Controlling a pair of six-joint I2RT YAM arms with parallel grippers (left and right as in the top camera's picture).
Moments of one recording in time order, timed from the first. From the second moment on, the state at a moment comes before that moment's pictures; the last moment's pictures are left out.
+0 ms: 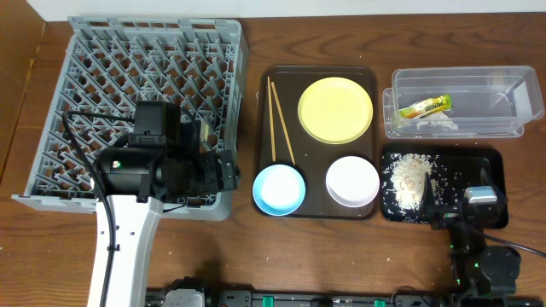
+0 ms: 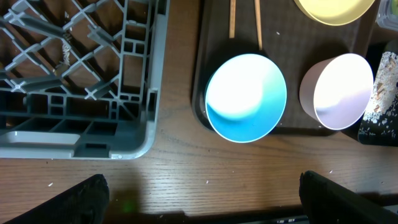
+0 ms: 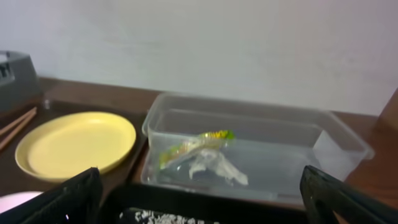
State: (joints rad) left arm -0.03 1.20 1.26 -1.35 0.25 -0.20; right arm 0.03 0.01 0.02 -0.04 -0.03 -0.07
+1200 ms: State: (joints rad) left arm -0.12 1.25 1.26 -1.06 0.29 -0.33; right arm 0.03 0.01 0.01 -0.07 -0.03 -0.07
